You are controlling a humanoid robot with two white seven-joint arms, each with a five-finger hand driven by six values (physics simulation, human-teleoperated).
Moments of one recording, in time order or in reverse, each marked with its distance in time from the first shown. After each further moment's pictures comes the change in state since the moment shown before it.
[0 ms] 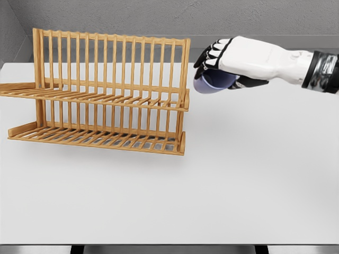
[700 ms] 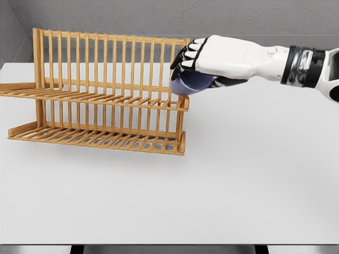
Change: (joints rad) left arm 0.000 0.000 0.000 0.000 0.000 0.000 0.000; right arm -0.107 0.058 0.111 0.000 0.000 0.002 0.000
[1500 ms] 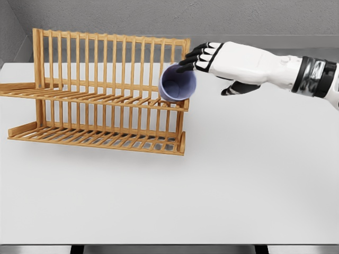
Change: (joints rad) left arm 0.000 0.000 0.000 0.000 0.000 0.000 0.000; right arm 0.189 -0.019 -0.191 0.007 0.002 -0.019 0.000
